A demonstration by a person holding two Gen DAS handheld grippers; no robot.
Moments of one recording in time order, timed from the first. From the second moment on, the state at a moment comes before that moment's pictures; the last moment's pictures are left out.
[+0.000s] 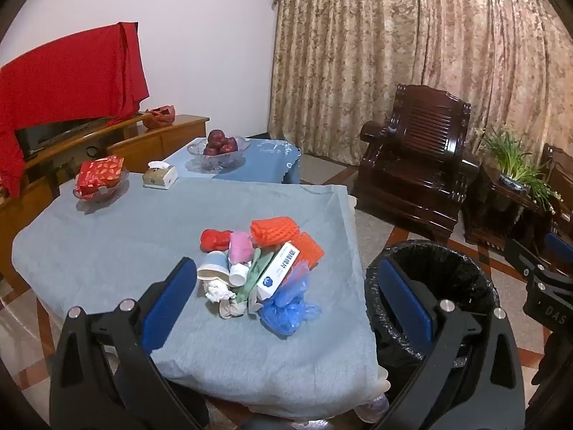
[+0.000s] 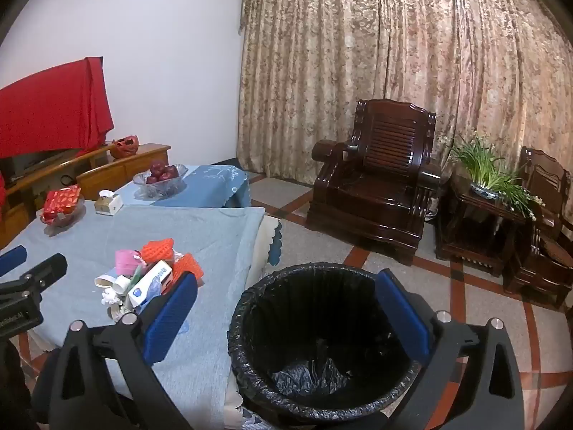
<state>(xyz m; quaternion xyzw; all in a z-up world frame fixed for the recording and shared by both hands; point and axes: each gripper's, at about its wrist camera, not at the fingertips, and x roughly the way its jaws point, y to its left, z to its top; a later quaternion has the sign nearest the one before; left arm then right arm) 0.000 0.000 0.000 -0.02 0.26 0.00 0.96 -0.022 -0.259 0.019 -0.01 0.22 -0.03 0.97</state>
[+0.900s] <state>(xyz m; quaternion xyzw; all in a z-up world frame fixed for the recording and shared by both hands) 0.002 0.000 -0.001 -0.01 0.27 0.00 0.96 -0.022 -0.258 0.020 -0.01 0.22 -0.03 0.97</state>
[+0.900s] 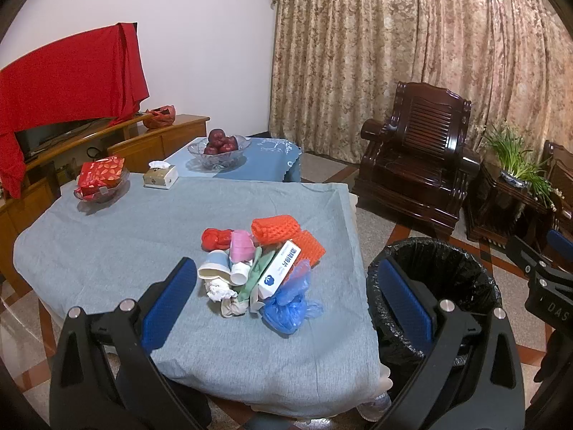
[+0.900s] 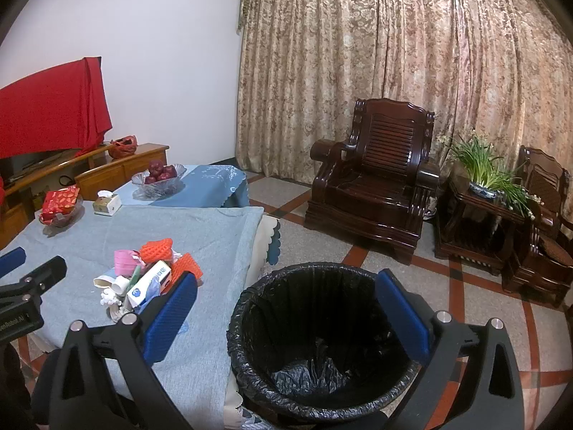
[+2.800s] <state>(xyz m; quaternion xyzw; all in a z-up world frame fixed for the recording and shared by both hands) 0.002 -0.001 -0.005 -0.01 0.27 0.00 0.96 -0.019 -0.260 0.021 -0.01 0.22 -0.03 0.97</state>
